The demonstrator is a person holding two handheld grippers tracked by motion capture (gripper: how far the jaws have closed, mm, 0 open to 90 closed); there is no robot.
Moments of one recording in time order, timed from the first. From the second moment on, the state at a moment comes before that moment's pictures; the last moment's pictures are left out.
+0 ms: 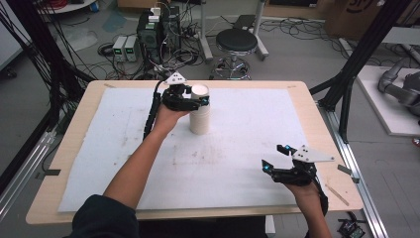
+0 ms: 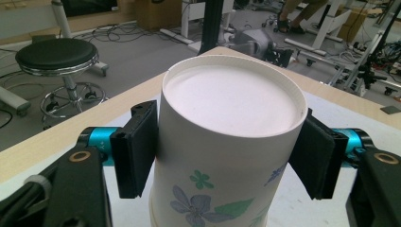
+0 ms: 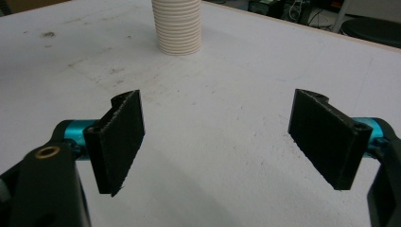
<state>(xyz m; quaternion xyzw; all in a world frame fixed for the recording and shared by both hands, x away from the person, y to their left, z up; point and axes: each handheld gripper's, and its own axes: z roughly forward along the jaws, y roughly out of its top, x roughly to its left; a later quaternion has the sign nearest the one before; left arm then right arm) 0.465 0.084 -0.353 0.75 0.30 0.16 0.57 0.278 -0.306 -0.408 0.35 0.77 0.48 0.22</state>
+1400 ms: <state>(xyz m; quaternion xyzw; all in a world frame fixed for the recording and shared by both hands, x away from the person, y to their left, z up) 0.424 0.148 -0.270 0.67 0.26 0.20 0.67 0.276 -0.299 -0.405 0.34 0.77 0.48 0.23</state>
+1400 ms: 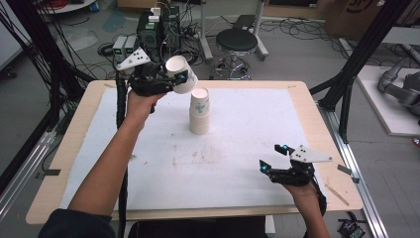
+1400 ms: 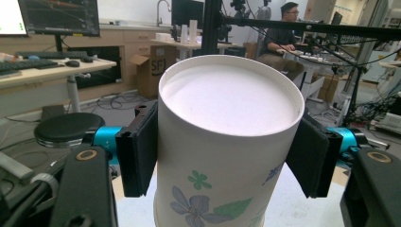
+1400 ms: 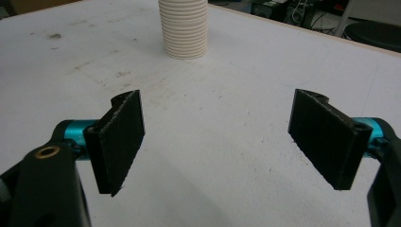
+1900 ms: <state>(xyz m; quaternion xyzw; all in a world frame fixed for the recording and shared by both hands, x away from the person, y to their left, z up) 0.389 0.168 -0.294 0.70 0.25 0.18 0.64 0.283 -0.275 -0.399 0.32 0.79 0.49 0.18</state>
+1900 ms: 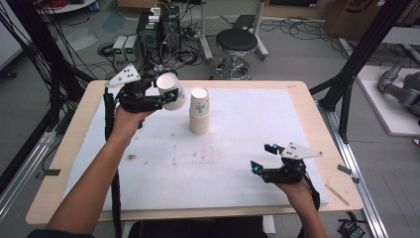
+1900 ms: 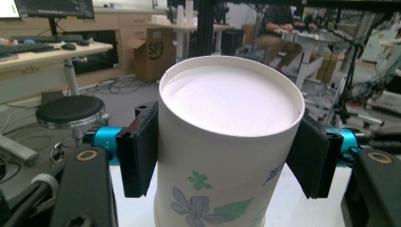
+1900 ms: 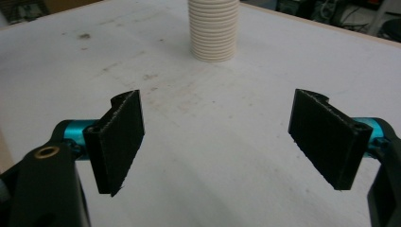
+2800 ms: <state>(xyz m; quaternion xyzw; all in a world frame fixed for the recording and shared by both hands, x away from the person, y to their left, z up) 0.348 0.129 -0.351 0.75 0.21 0.12 0.61 0.312 -0.224 -0.389 0.24 0.81 0.51 0.12</state>
